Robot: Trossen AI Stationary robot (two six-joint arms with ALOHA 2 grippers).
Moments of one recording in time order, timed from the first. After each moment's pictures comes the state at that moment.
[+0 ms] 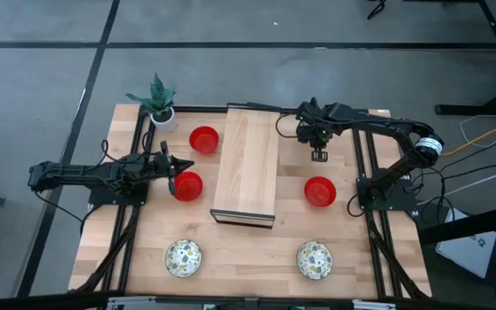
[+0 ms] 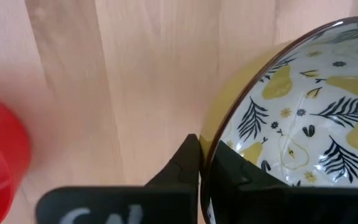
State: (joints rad) left arm 0.07 0.18 0.01 0.05 -0.27 0.01; right arm -0.61 1.49 1.06 -0.94 0.11 -0.57
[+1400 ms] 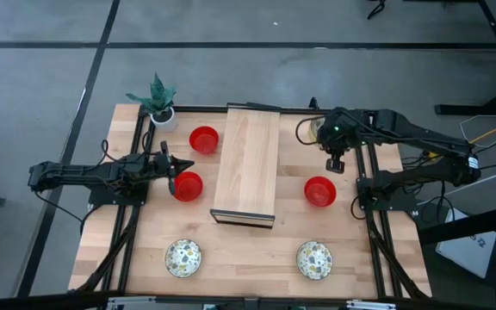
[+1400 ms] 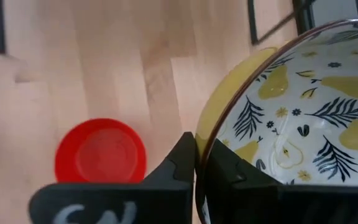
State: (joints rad) left arm 0.07 0.18 0.01 0.05 -0.27 0.01; right arm -0.31 1.09 1.23 -1.20 0.09 -0.19
